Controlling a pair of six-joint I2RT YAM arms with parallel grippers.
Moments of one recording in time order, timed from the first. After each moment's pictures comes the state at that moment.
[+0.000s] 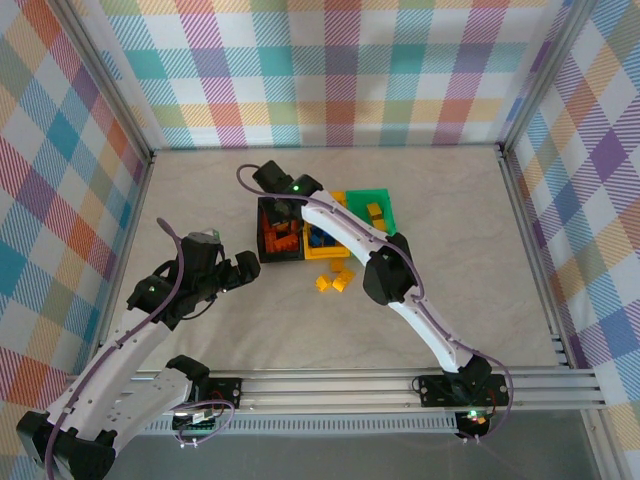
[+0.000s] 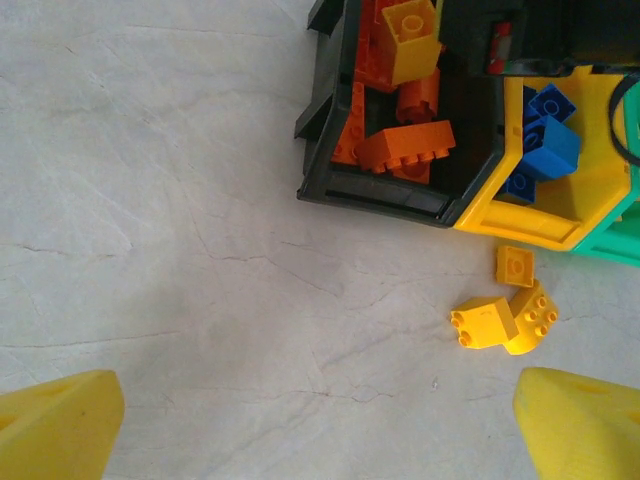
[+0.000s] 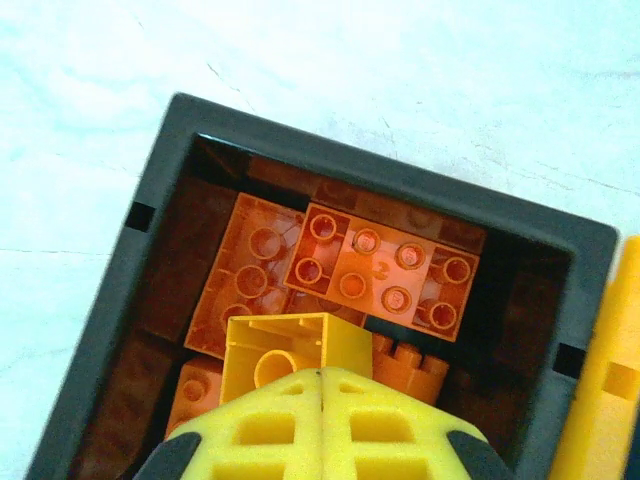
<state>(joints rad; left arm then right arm) -0.42 0.83 0.83 -0.84 -0.09 -0.70 0.84 2.61 2.66 -1.04 0.20 0.36</state>
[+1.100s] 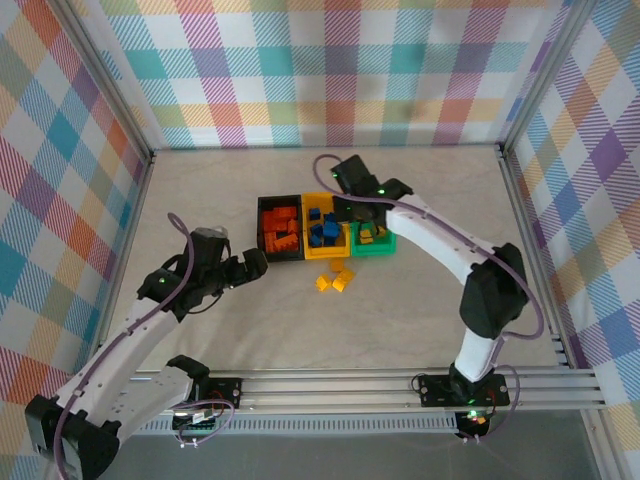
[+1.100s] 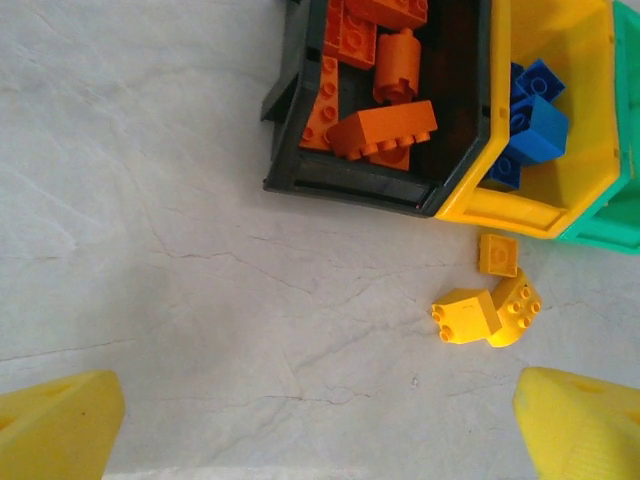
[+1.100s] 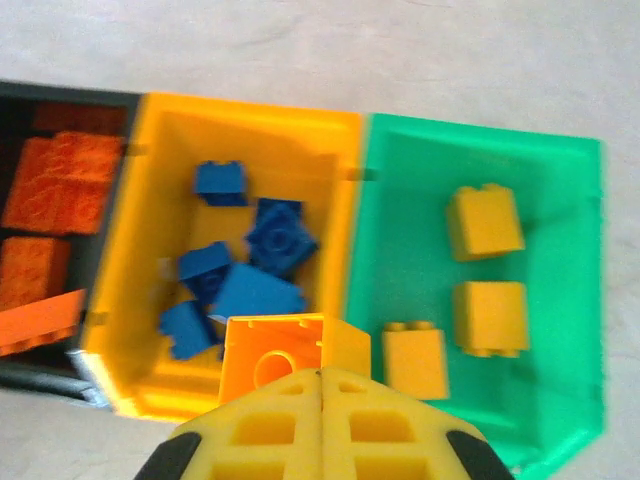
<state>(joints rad) -0.42 0.92 0.81 -0.75 -0.01 -0.70 0.64 1.74 1.54 -0.73 0.24 0.37</state>
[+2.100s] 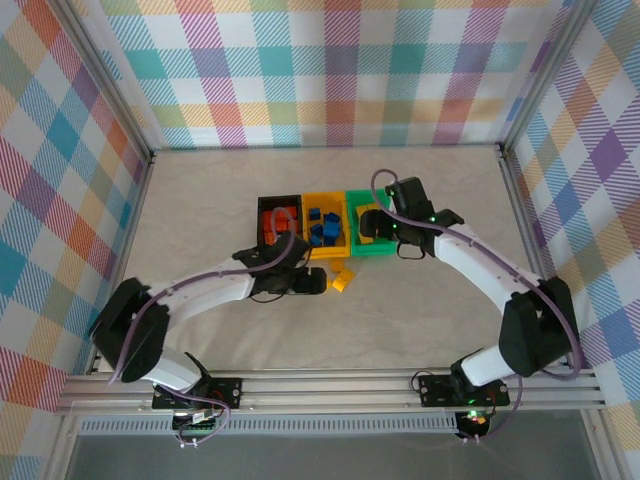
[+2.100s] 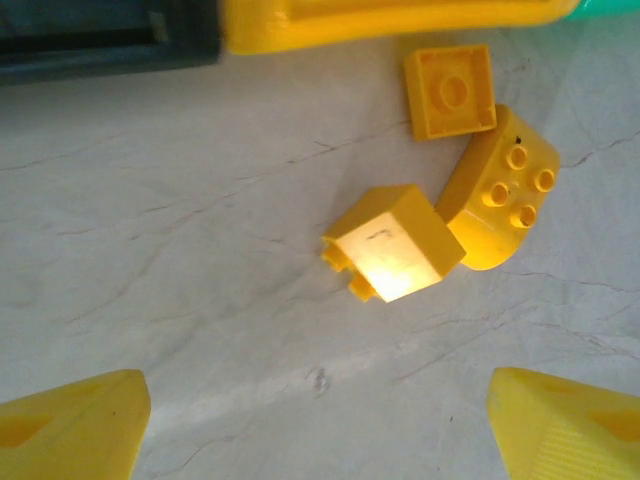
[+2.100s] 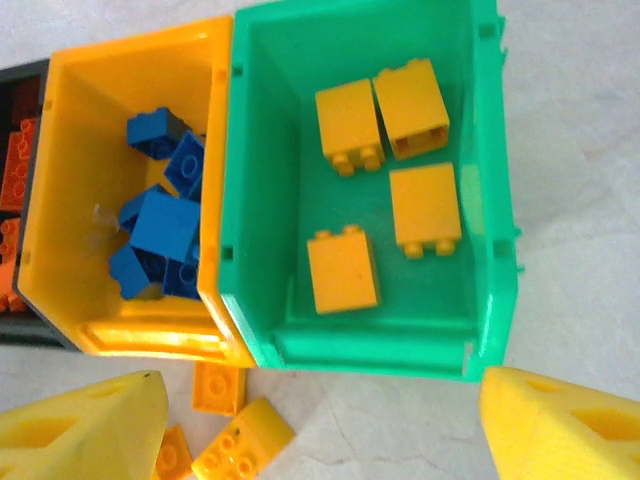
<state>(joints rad) -0.77 1.52 0.92 -0.48 0.01 -0.68 0.46 1.44 1.08 -0.50 -0.02 0.45</state>
